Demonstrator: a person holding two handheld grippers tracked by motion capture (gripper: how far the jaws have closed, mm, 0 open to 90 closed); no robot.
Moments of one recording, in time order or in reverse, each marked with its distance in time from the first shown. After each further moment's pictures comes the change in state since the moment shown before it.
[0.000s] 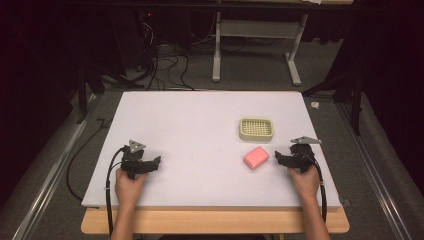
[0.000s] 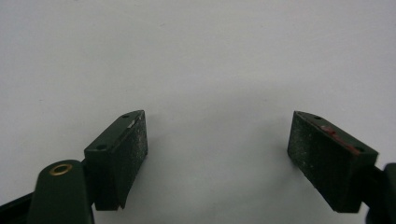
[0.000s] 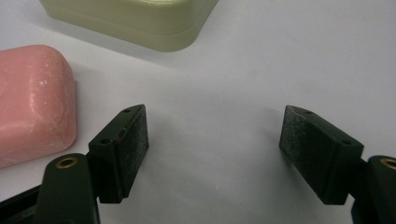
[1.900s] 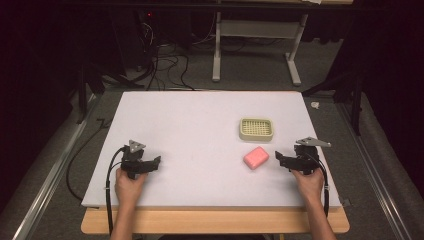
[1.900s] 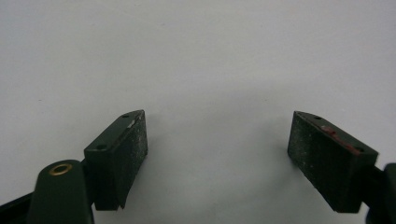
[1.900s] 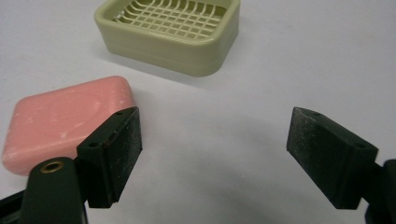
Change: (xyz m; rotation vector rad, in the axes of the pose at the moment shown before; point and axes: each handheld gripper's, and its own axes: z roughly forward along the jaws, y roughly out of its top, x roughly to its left) left arm 0.000 0.000 0.000 0.002 -0.003 -0.002; right arm 0.008 0.004 -0.035 -0.079 0.074 0.035
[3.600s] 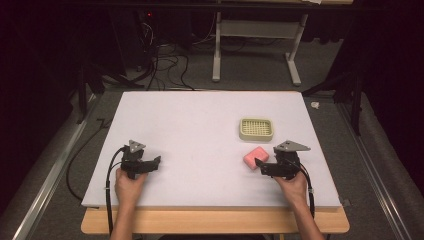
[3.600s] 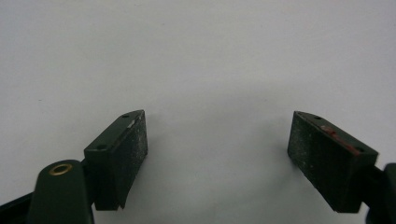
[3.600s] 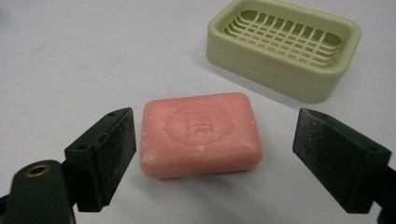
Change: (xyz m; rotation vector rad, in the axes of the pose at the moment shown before) left arm 0.000 0.000 0.000 0.000 0.000 0.000; right arm 0.060 0.006 0.002 -0.025 0.143 -0.131
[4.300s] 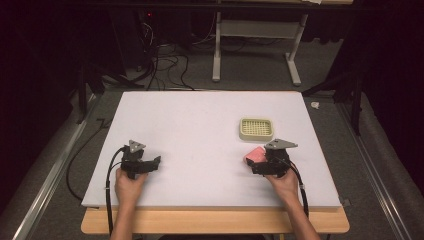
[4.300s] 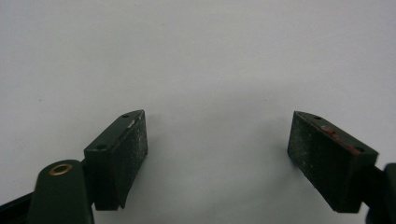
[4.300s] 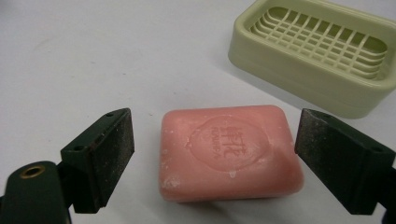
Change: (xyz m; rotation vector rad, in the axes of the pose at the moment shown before) left arm 0.000 0.000 0.000 0.000 0.000 0.000; right arm 0.013 0.007 0.021 0.038 0.023 -0.037
